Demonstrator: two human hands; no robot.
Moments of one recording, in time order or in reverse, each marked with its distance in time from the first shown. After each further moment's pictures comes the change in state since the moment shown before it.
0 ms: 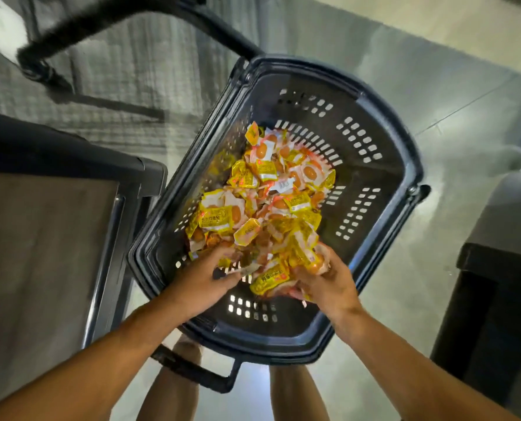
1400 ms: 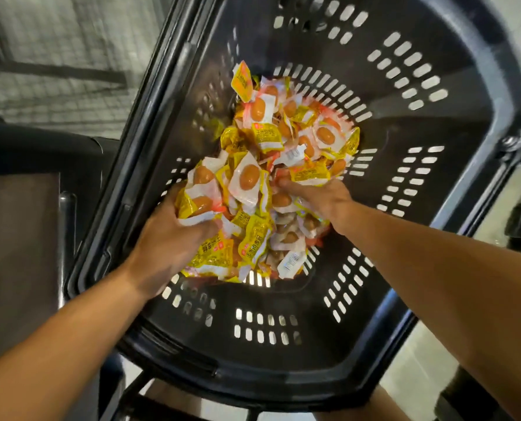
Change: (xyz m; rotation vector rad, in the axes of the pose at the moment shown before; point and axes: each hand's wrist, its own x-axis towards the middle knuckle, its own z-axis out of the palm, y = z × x) left_hand 0.085 -0.012 -0.031 -0.408 0.227 -0.062; right_hand 0.205 -0.004 0.015 -0.601 0.209 0.168
